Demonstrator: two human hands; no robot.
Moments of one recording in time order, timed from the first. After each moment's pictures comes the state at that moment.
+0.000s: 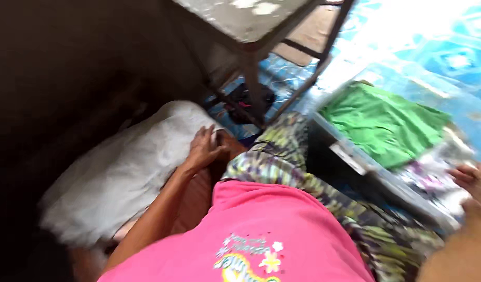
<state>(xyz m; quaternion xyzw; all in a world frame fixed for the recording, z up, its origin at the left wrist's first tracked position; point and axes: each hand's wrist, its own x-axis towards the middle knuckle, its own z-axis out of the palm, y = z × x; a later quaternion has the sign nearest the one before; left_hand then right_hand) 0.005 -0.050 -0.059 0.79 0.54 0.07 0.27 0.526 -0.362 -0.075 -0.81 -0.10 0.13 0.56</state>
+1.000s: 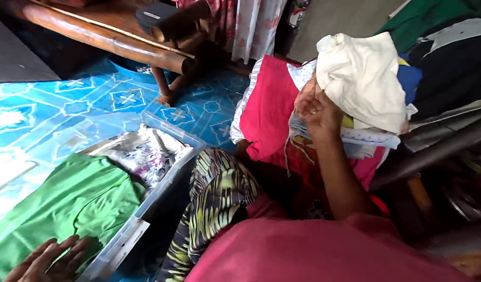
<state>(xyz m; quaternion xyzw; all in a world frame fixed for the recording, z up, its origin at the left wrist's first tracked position) 0.388 -0.065 -0.086 0.65 0.19 -0.08 0.73 0.252 -0.575 0.077 -0.44 0.31 -0.49 0.68</state>
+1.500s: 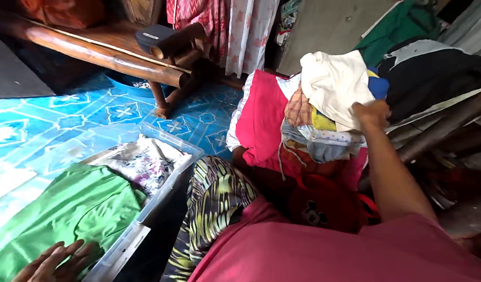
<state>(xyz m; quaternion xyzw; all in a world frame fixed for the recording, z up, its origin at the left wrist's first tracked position) 0.388 -0.066 -0.084 0.66 0.16 -0.10 0.73 0.145 -0.682 0.131 -0.69 0.65 -0.29 0.12</state>
